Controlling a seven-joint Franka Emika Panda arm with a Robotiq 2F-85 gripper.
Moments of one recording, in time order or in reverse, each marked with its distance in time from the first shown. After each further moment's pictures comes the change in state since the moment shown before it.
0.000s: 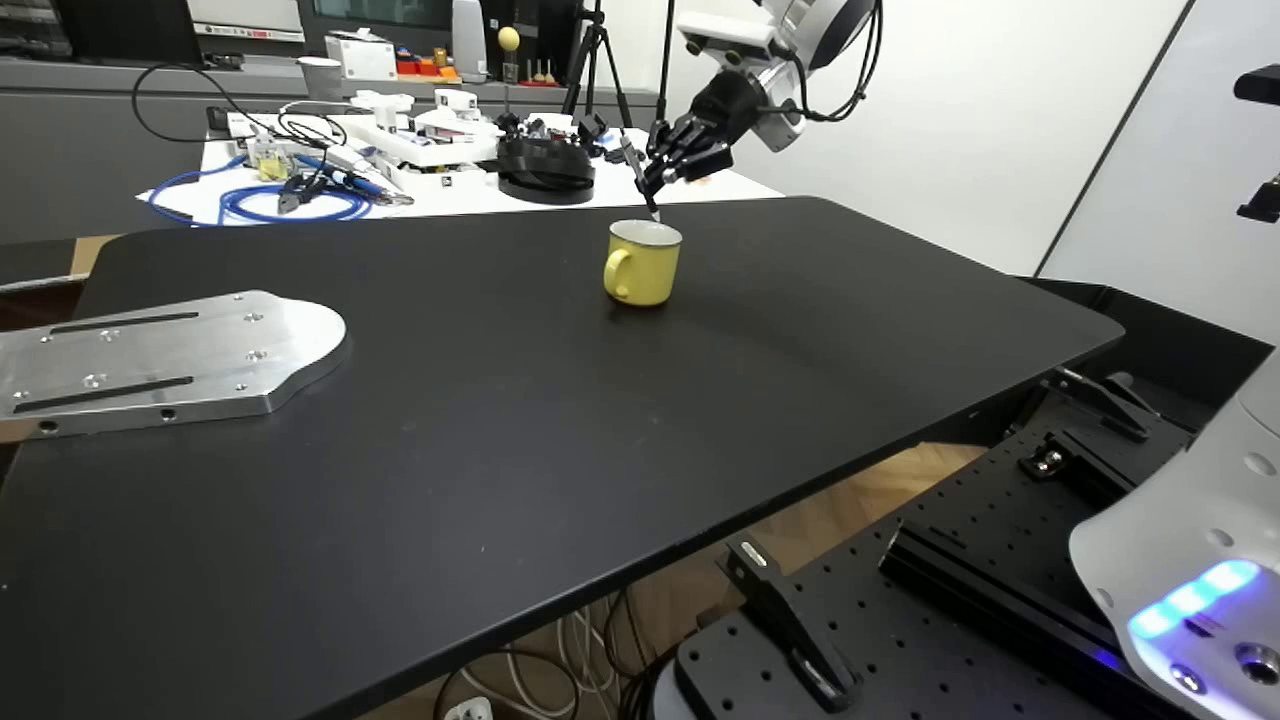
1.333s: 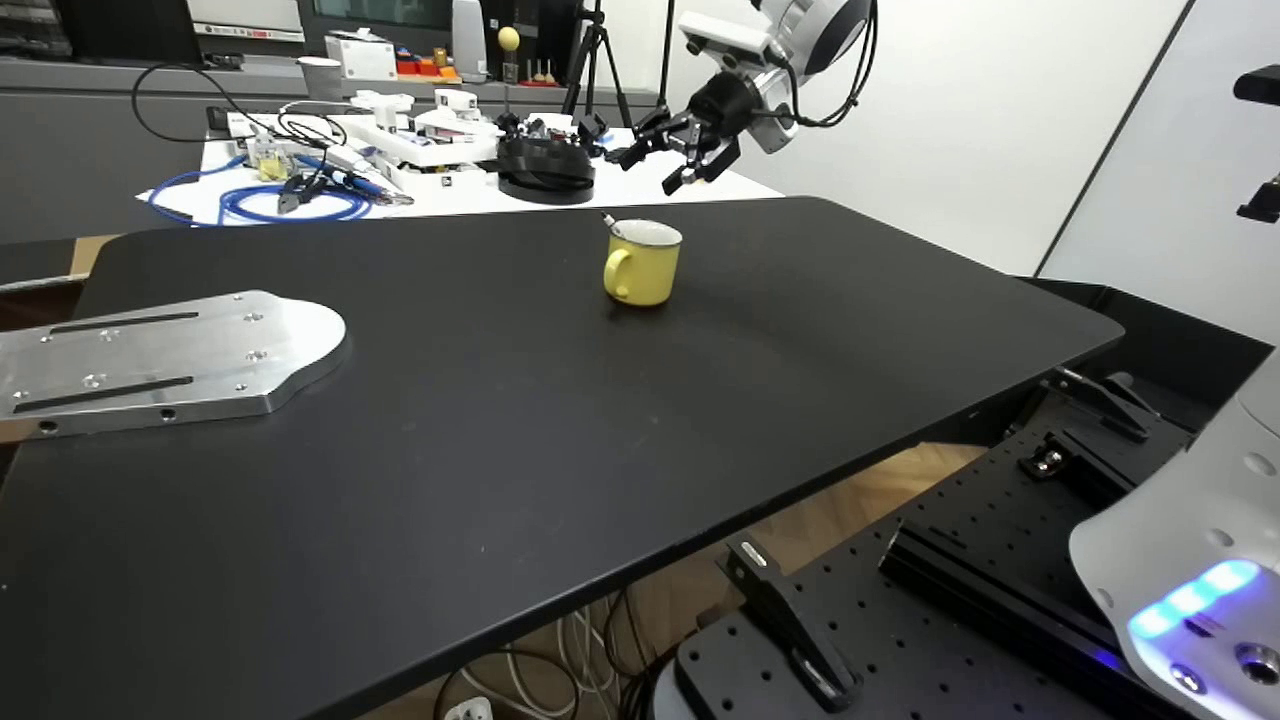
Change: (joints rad) arm -0.006 0.038 -0.010 0.060 0.053 -0.001 -0.040
